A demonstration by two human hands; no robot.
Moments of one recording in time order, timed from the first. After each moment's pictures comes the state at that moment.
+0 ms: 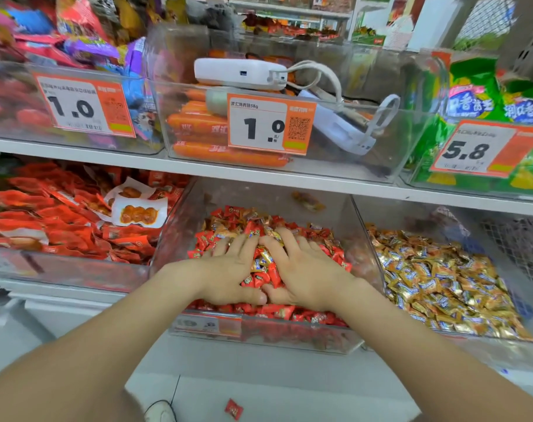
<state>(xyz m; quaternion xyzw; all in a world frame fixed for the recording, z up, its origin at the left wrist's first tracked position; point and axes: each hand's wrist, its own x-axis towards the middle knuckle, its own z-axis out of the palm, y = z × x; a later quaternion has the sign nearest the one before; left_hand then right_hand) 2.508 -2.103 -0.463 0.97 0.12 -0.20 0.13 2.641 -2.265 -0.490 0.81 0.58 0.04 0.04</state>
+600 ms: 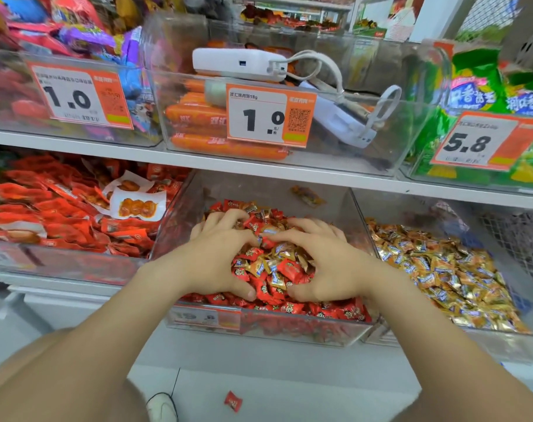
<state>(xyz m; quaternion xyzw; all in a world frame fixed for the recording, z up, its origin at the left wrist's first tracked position) 2.490 -2.101 -0.442 0.99 0.10 -0.03 0.13 2.647 -2.297 -0.443 0.82 0.56 -0.10 -0.09</state>
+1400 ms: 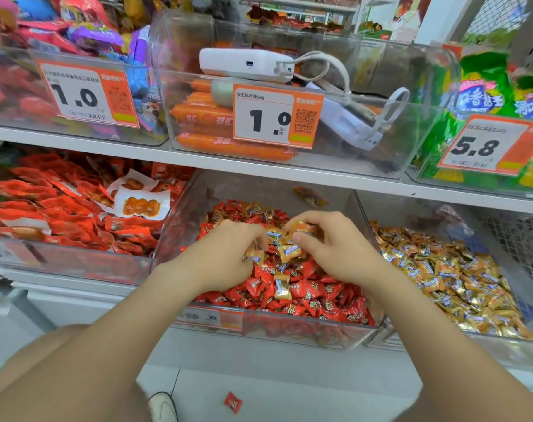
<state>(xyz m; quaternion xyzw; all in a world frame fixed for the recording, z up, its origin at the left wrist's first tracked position) 2.499 -2.105 -0.449 0.97 0.10 0.06 0.20 2.655 -2.289 -0.438 0.80 0.48 -0.07 -0.34</state>
